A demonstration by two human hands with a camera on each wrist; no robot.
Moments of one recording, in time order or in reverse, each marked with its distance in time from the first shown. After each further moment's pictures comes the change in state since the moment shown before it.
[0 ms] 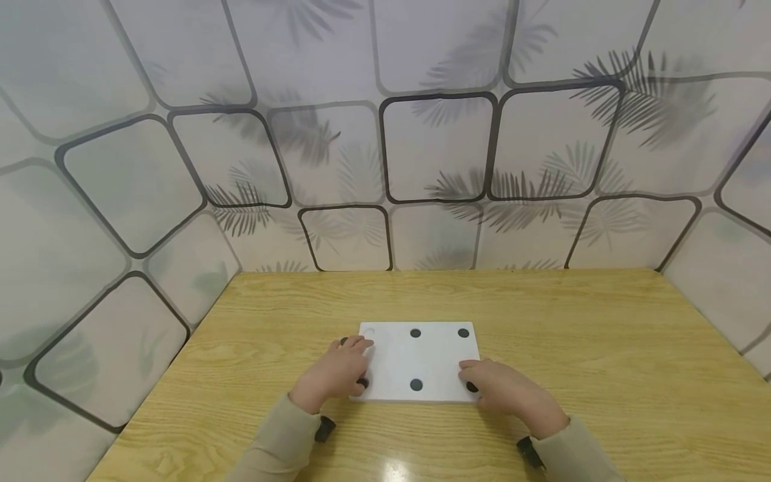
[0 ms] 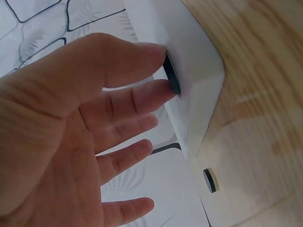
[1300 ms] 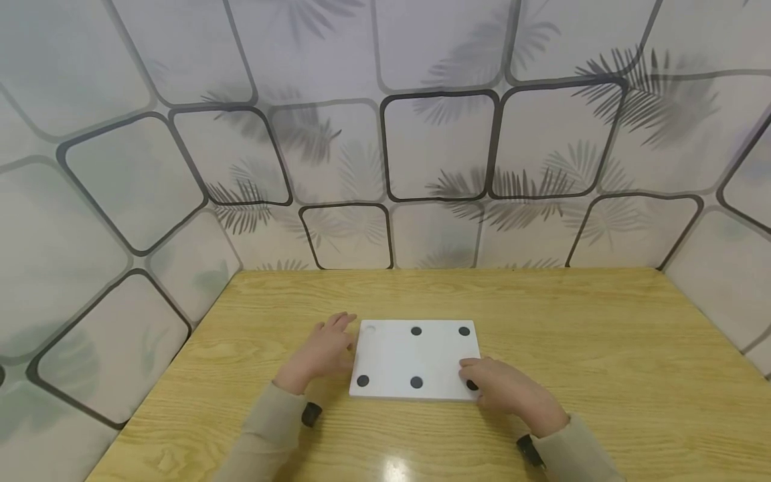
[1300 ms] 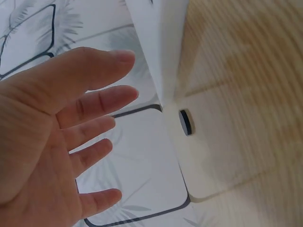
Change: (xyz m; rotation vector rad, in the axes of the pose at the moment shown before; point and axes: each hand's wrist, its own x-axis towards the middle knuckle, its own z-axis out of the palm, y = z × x) left_hand 0.007 -0.040 0.006 -0.146 0.153 -0.055; right_hand 0.000 0.001 0.001 -0.005 -0.005 0.005
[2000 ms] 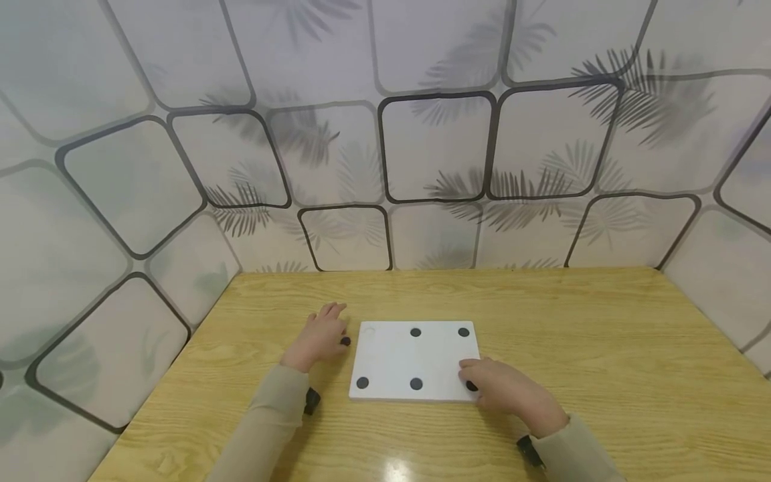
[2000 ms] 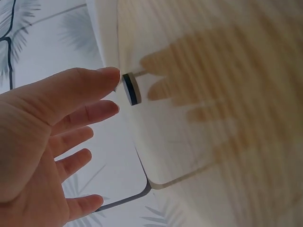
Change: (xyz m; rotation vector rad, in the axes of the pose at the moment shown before) left_hand 0.021 -0.024 0.004 -0.011 -0.031 -0.121; right_hand 0.000 0.001 0.001 -0.022 0.012 -0.025
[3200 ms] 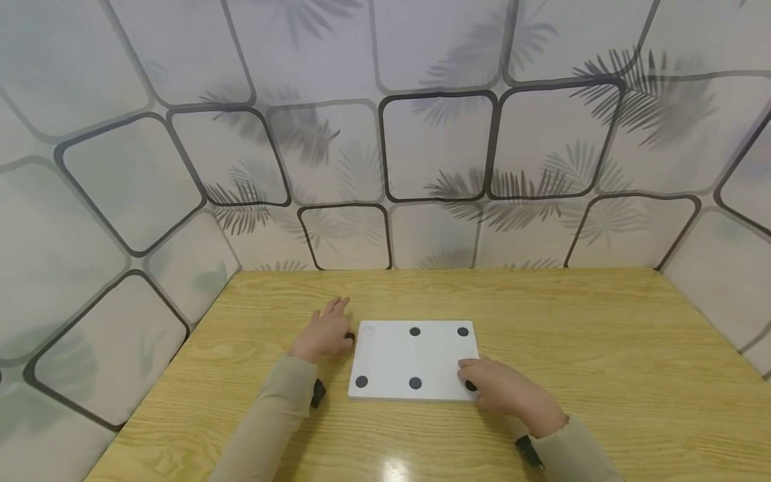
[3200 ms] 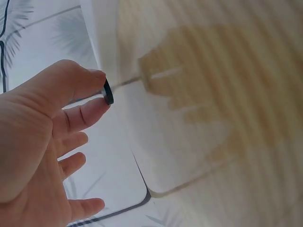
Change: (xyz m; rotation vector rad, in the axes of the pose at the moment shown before) left_hand 0.016 0.002 0.004 0.050 -0.063 -0.002; right_hand 0.002 0.001 0.001 0.020 -0.005 0.009
